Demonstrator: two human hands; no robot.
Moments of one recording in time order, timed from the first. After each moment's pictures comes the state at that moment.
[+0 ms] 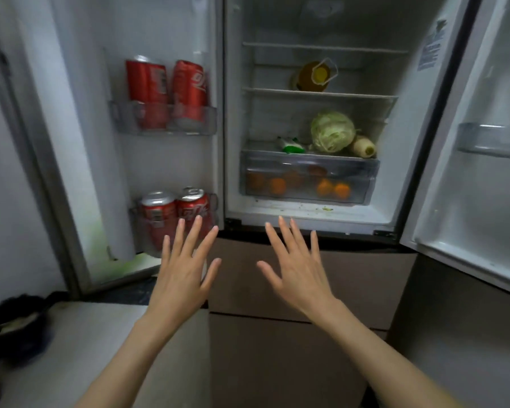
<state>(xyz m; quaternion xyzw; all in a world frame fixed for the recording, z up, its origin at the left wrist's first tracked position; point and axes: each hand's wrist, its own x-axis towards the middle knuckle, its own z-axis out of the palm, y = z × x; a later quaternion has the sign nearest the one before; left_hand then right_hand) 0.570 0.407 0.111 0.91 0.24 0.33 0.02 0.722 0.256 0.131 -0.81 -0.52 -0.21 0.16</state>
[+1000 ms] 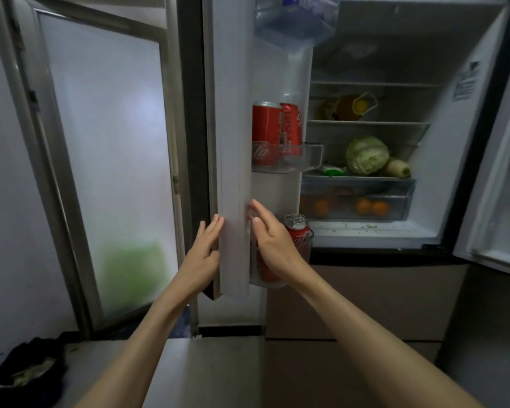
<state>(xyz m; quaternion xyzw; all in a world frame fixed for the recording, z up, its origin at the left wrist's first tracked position) 0.465 0.573 0.176 0.86 0.14 0.33 0.37 0.562 0.455 0.212 -0.68 -0.47 0.05 0.56</state>
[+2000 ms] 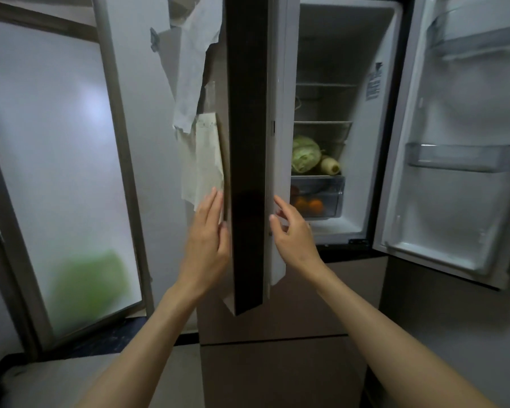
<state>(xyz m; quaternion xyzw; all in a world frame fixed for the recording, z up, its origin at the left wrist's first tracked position) 0.608 0.396 0.197 0.84 0.08 0.49 0.21 0.712 0.272 0.212 -0.72 -0.42 -0.09 0.55</state>
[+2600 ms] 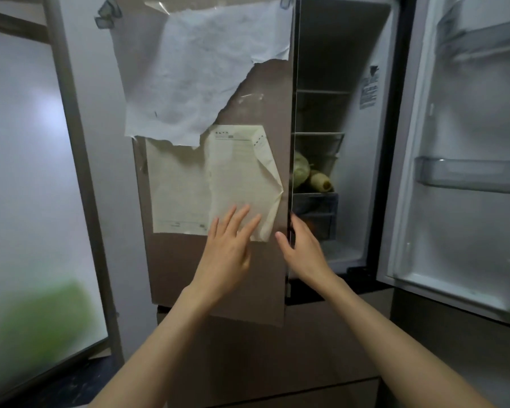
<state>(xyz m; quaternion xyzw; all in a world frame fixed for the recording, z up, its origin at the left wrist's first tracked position) 0.758 0.446 0.201 0.91 0.00 0.41 0.02 0.865 0.314 0.197 -0.80 -0.36 -0.14 0.46</state>
